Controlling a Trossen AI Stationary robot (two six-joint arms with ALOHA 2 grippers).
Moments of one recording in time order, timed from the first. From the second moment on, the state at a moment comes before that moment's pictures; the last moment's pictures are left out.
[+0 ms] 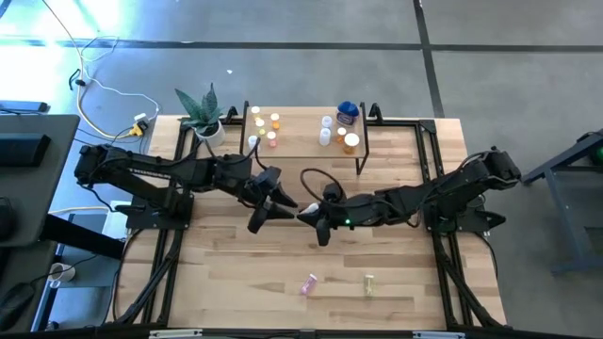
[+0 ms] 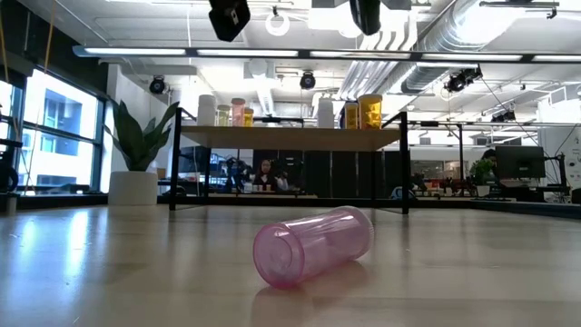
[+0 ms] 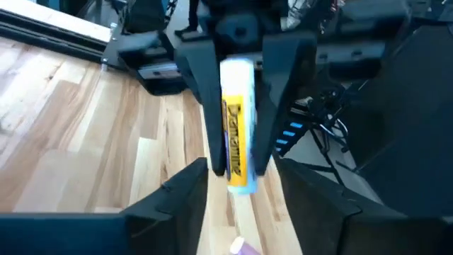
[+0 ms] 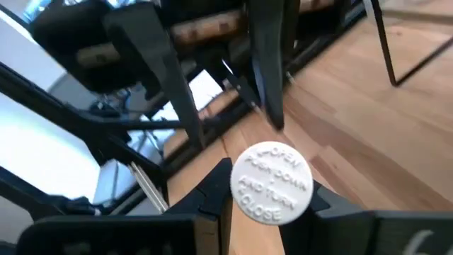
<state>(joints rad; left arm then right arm) 0.08 1.27 0.96 -0.03 0.26 -0.35 0.30 1.52 1.13 0.07 0.35 0.79</state>
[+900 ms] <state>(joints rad) 0.18 1.24 0.96 -0.05 0.27 -0.34 0.15 1.50 1.22 0.03 0.10 0.69</state>
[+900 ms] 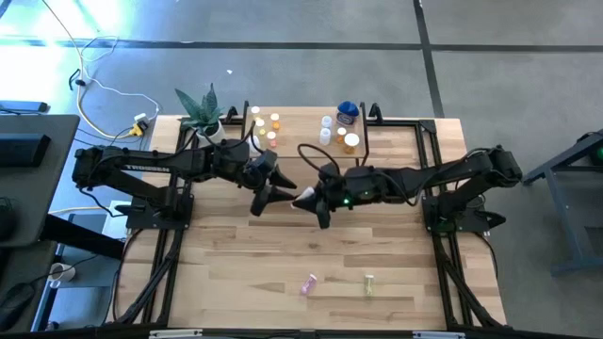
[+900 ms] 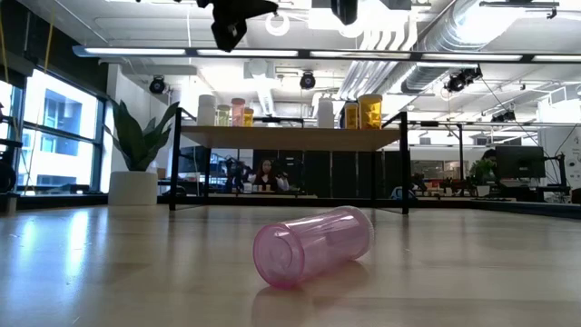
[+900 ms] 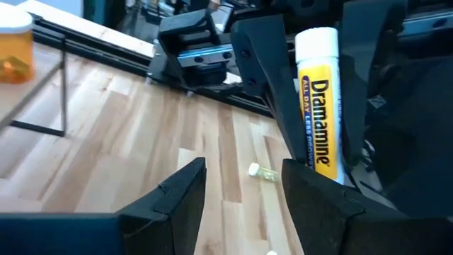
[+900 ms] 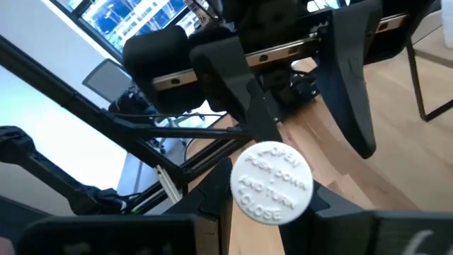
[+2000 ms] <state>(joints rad) 0.26 1.24 0.96 -0.06 0.39 -0.28 0.07 1.50 1.22 -0.06 0.02 0.70</state>
